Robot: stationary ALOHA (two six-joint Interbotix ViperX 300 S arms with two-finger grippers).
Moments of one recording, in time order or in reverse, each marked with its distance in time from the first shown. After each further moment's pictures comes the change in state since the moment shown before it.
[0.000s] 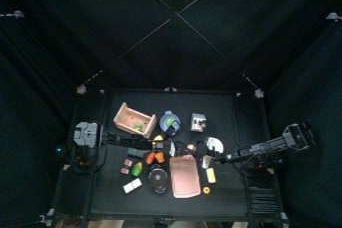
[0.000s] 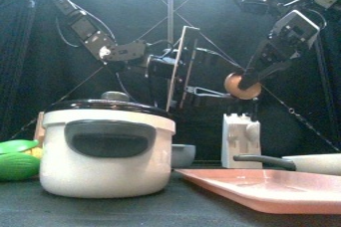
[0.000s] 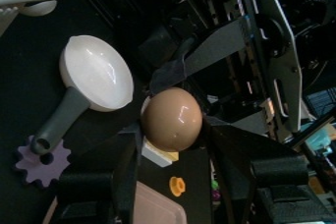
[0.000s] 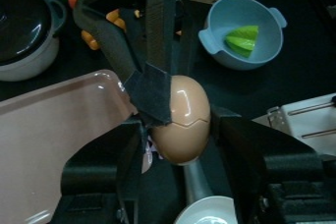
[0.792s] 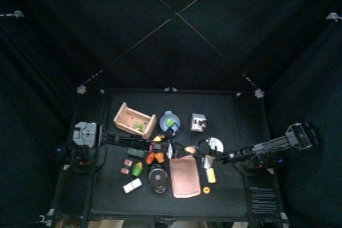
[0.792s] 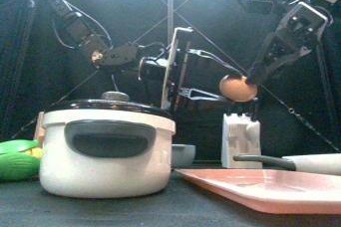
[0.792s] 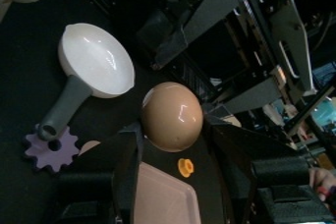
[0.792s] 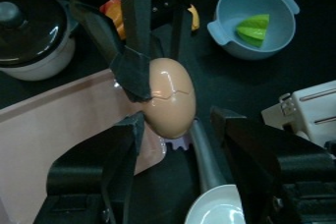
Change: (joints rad) left arm 0.002 -0.009 0.048 0.101 -0.031 0.005; right arm 0.003 -0.066 0.021 0.074 -0.034 0.002
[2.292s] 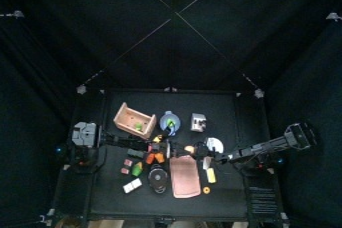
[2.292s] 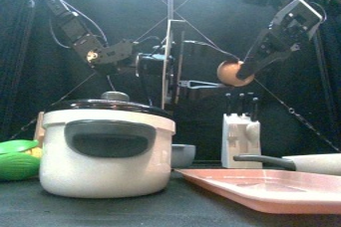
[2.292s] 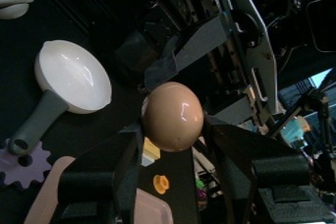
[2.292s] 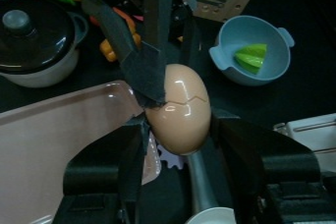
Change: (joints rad) left arm -0.006 -0.006 0.032 -0.077 -0.129 -0.014; right arm 0.020 0.037 -0.031 -0.114 -0.011 0.000
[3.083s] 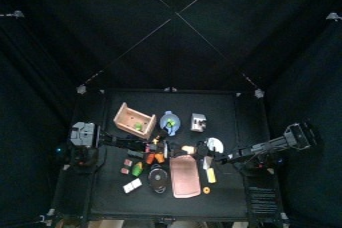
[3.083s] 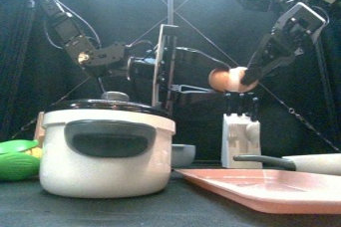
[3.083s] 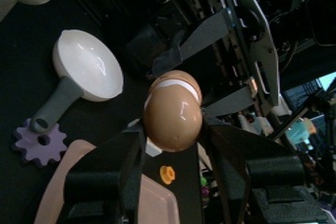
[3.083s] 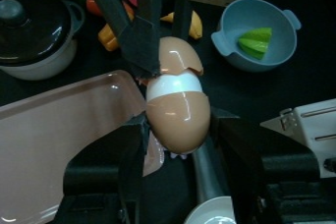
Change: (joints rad) left arm -0.002 -0.018 0.052 -0.029 -0.003 0.003; right arm 0.009 0.005 0.017 0.051 0.000 0.000
